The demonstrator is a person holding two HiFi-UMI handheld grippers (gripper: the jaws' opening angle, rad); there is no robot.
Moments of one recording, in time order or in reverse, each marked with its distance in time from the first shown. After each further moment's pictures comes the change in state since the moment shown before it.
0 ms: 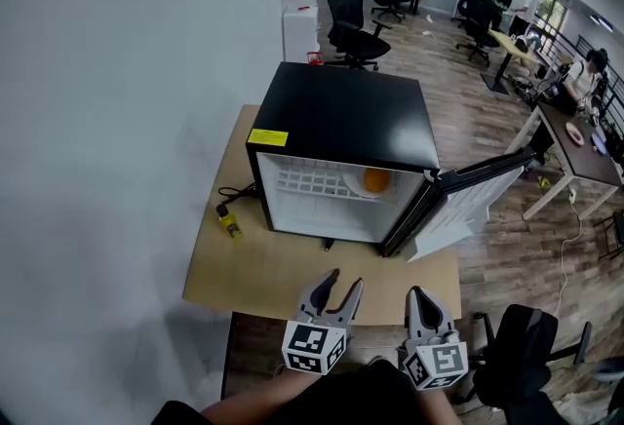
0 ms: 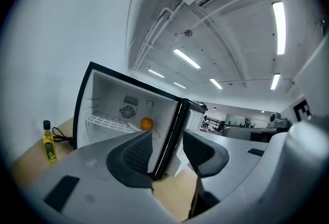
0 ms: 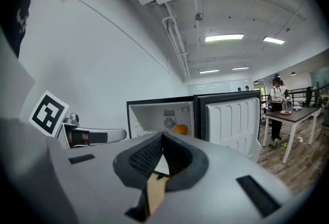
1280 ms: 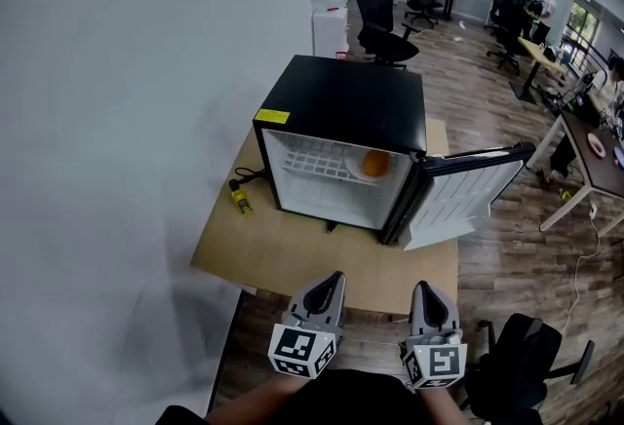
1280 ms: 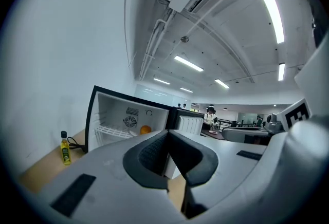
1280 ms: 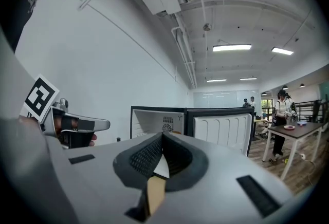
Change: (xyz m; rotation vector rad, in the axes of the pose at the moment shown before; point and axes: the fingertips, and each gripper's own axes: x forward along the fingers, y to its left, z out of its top) left arm -0.051 -0.072 0.016 0.072 -0.079 0.131; right arm -0.066 -0.038 0.018 -0.099 -0.063 0.052
